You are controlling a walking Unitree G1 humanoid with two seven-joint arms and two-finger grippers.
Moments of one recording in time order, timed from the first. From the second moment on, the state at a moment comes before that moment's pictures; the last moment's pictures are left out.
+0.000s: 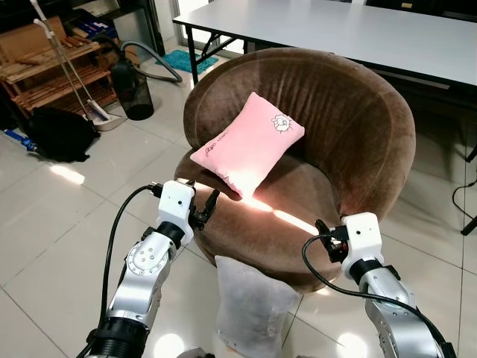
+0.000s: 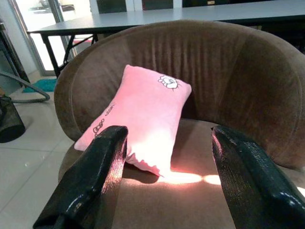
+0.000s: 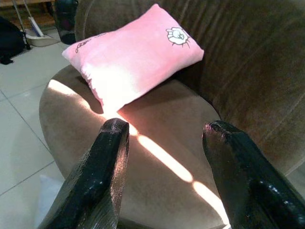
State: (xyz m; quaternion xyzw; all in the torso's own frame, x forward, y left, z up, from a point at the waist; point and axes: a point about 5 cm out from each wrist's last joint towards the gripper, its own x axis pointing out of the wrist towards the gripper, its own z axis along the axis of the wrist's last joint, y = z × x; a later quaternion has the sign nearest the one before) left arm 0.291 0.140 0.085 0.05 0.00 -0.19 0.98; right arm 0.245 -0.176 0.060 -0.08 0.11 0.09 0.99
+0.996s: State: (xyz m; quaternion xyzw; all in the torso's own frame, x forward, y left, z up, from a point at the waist) left arm 0.282 0.141 0.079 0.04 0.01 -0.17 0.98; right arm 0.243 -0.178 0.062 -0.08 0.11 0.09 0.99
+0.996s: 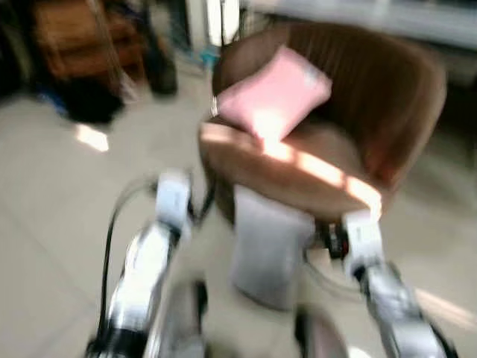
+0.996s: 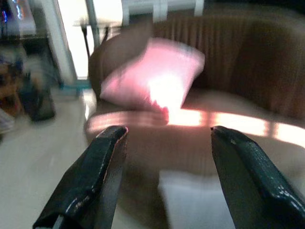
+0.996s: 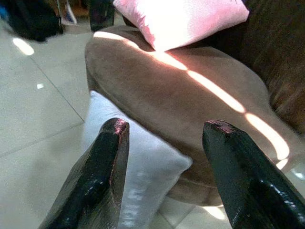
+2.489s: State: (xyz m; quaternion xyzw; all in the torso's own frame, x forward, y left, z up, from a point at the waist) left arm 0.284 0.138 0.082 0.04 0.00 -0.18 0.98; right arm 0.243 -0.174 0.055 -0.11 0.12 0.13 0.98
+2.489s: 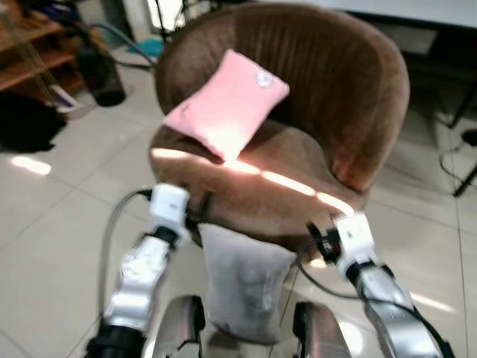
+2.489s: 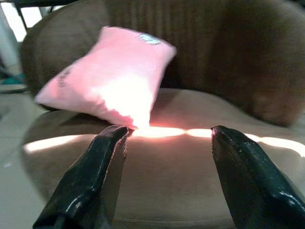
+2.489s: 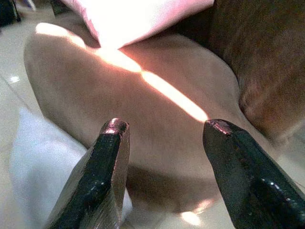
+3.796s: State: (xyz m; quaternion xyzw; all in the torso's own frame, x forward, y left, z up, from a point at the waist) left arm 0.278 0.154 0.072 0.05 0.04 -0.18 0.98; right arm 0.268 -0.151 0.039 -0.04 0.15 0.11 0.98
